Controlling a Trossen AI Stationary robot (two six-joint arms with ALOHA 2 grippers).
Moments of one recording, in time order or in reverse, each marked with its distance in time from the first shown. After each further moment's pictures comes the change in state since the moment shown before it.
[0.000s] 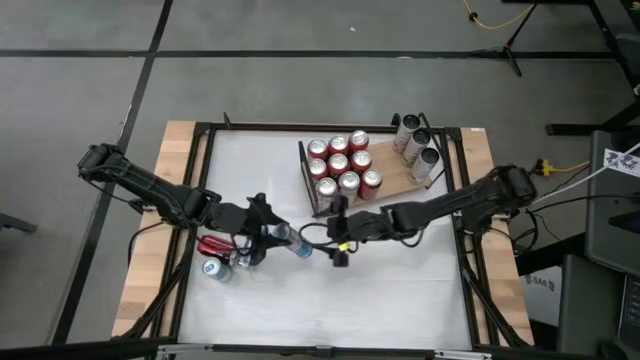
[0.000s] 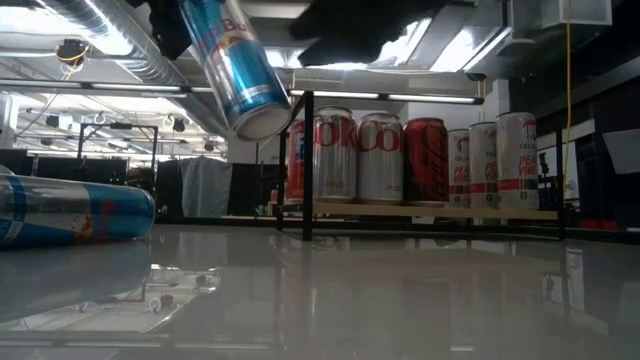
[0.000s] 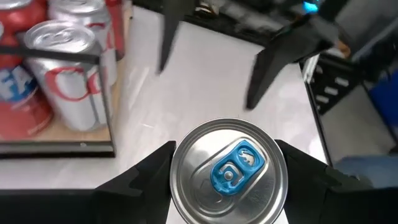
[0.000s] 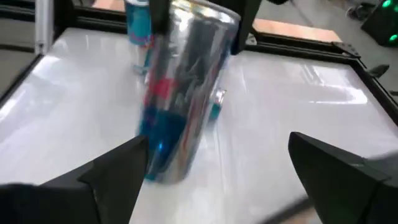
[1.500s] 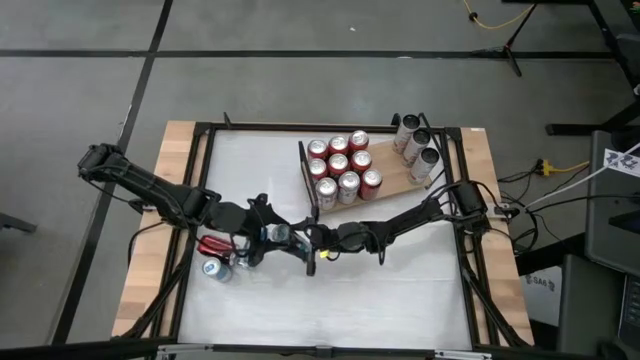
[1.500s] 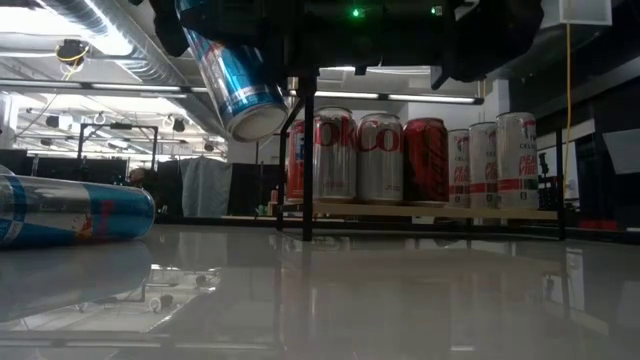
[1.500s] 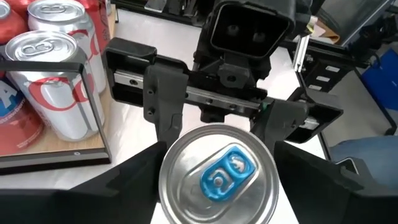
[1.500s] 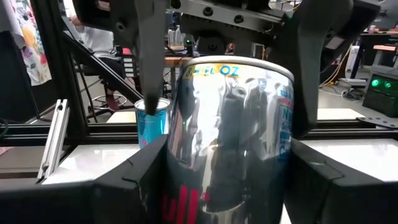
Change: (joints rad) left arm -0.001 -0.001 0.000 0.000 0.044 0.070; right arm -0.016 0.398 -0.002 0.920 0.000 0.014
